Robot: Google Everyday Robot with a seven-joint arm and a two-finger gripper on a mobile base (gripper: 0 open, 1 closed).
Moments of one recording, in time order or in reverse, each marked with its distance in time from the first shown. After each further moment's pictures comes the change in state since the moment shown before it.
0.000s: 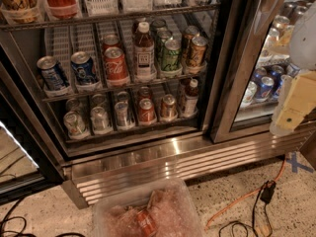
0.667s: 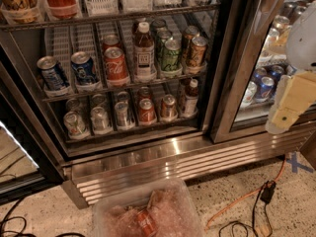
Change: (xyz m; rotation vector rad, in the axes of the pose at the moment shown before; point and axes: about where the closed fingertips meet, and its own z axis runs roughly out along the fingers) arm -0.004 -0.005 0.005 0.009 -0.018 0.006
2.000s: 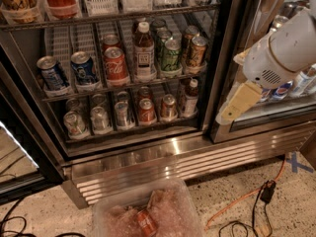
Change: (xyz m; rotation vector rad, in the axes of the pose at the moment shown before) arm -0.041 -0.042 0.088 0.050 -0.238 0.115
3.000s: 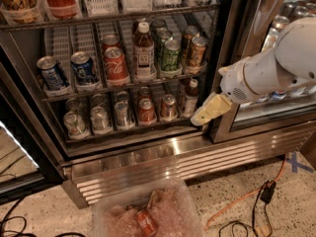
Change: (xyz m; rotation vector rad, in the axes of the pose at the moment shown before) arm -0.011 -0.011 0.076 0.050 -0.150 0.129
